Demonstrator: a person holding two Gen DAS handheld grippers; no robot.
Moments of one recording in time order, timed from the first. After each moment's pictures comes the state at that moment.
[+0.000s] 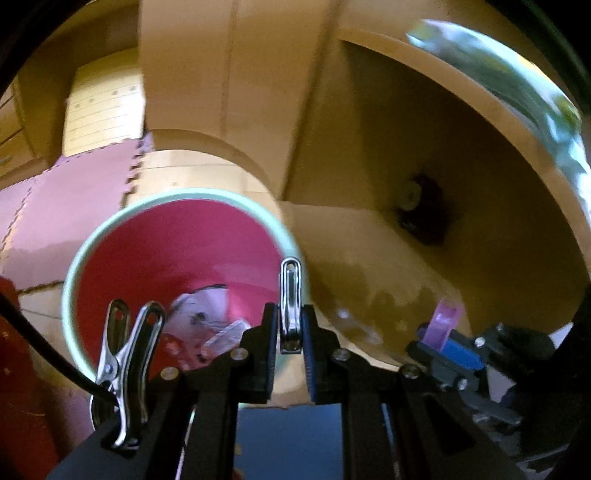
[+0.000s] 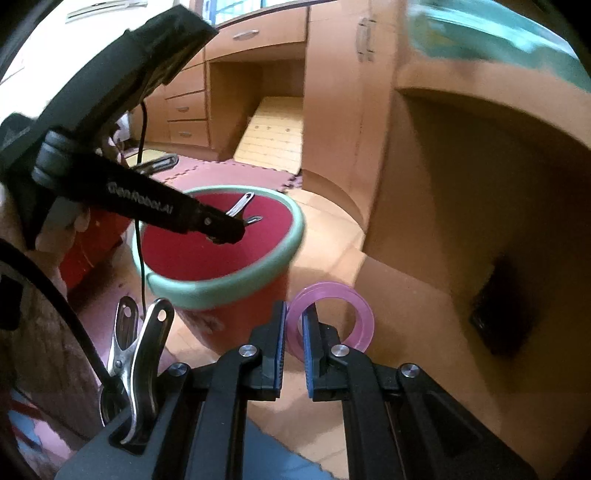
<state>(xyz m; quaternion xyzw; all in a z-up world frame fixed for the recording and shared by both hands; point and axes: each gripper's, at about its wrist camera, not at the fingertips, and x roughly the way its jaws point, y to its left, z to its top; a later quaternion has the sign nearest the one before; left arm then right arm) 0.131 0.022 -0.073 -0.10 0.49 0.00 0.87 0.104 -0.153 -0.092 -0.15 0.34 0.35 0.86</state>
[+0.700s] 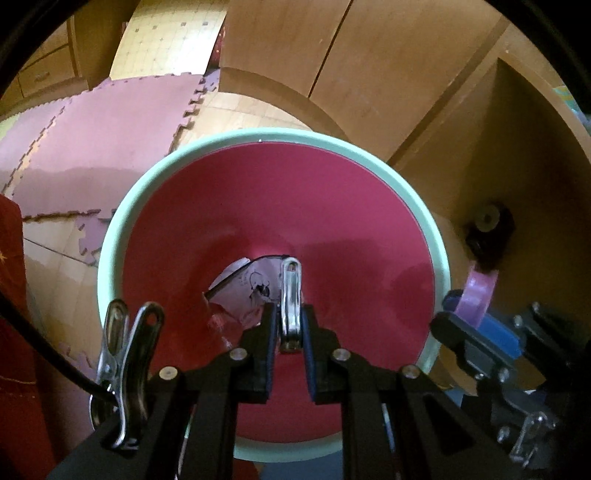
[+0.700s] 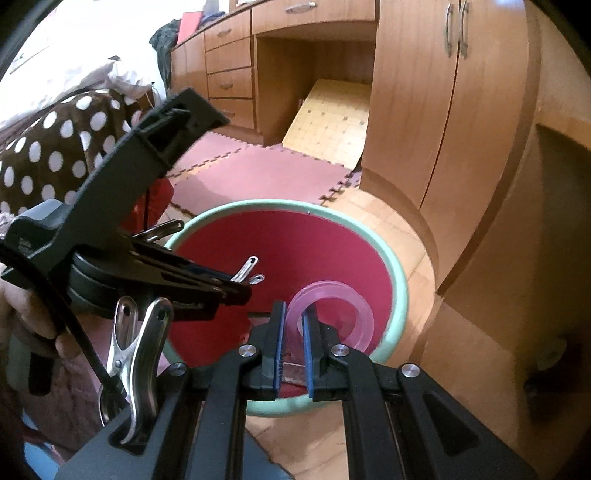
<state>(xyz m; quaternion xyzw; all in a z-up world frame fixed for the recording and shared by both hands) 0.134 0.130 -0.137 -0.19 0.54 0.06 0.82 0.150 -0.021 -0.109 -0.18 0.37 0.42 0.81</state>
